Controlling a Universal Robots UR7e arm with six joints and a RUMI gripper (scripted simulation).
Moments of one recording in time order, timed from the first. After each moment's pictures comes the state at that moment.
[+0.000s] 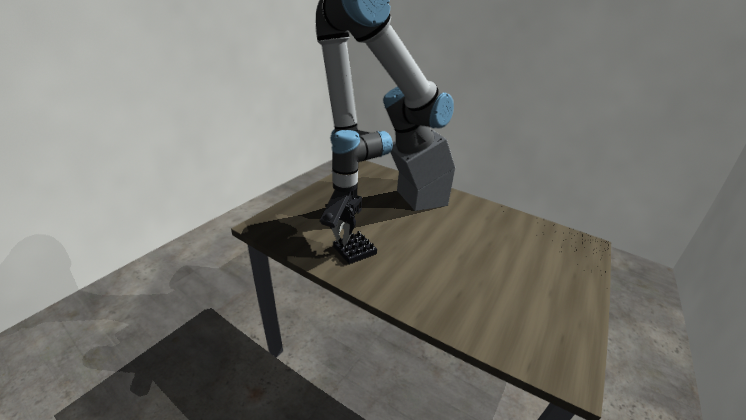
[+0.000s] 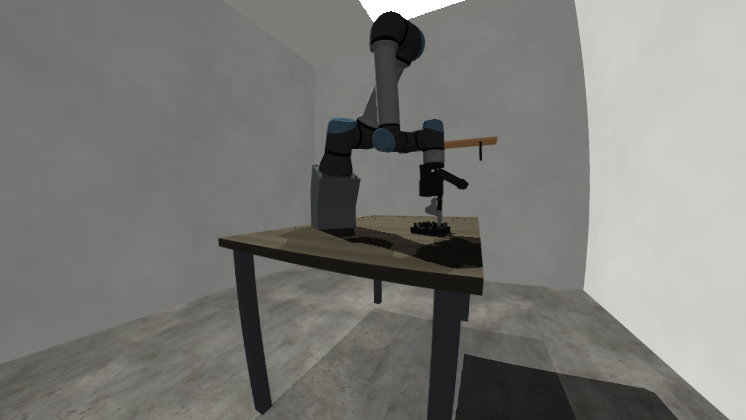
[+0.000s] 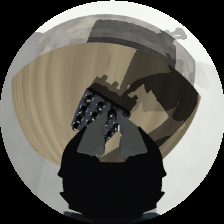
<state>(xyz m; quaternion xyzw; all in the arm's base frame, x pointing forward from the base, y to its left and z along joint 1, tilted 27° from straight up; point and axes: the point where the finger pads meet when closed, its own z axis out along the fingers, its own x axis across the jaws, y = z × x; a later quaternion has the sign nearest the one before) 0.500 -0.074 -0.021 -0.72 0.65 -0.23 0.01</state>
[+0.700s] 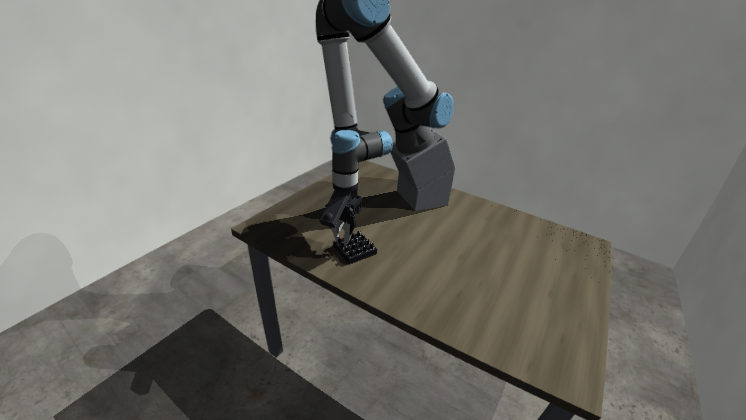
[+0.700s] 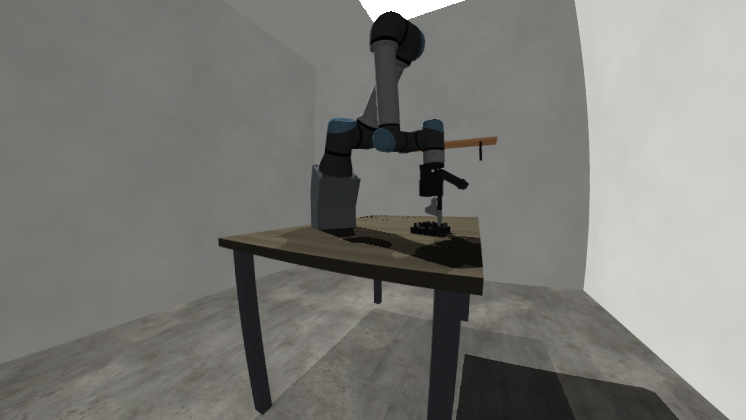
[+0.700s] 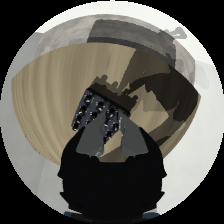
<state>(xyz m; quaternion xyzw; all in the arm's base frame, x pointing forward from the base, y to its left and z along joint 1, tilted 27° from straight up) 0.500 -0.074 -0.021 -0.72 0.65 -0.23 0.01</state>
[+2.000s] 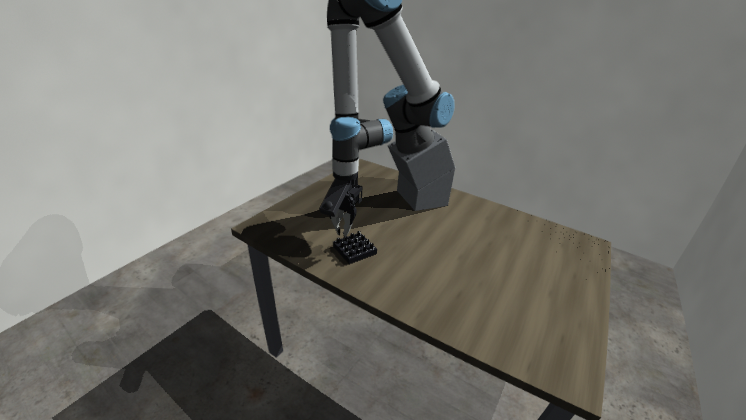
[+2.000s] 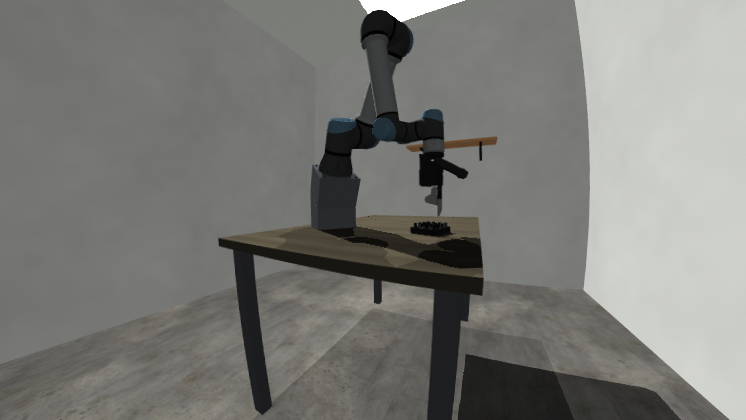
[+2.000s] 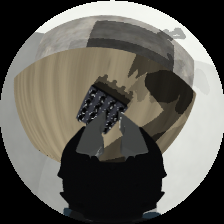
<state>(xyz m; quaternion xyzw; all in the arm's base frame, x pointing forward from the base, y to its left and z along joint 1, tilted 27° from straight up) 0.487 -0.063 0.013 -0.72 0.65 -0.23 0.01</state>
